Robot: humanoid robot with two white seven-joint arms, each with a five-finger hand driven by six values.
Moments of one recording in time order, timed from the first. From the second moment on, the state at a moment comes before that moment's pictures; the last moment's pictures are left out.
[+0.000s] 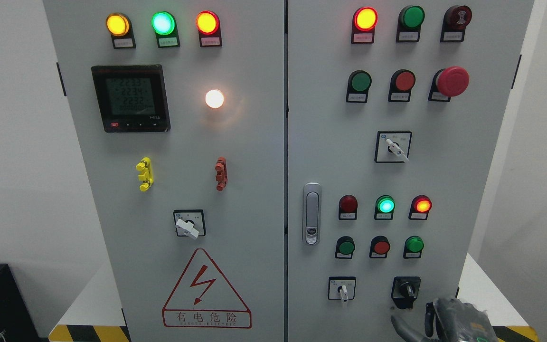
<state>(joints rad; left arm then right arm) 0.00 -0.10 -0.11 -0.08 0.14 -0.08 0.05 -0.16 -0.31 0.18 -1.89 0.87 0.53 0.26</state>
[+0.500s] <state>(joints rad) 0.00 -0.10 -0.11 -0.08 0.14 -0.08 0.05 -0.04 -0.29 0.09 -2.00 0.38 0.46 0.10</state>
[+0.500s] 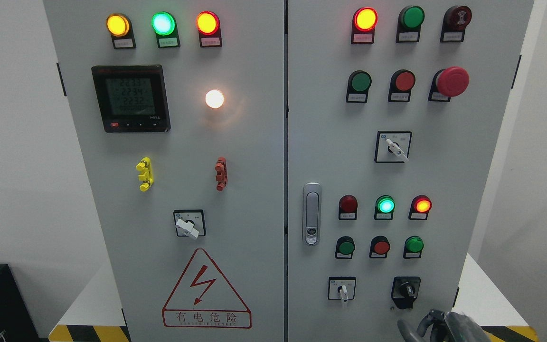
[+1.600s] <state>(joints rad) 0.00 -0.10 -0.11 -0.08 0.14 -0.08 0.05 0.20 -0.15 -0.05 -2.05 -0.23 0.14 0.24</state>
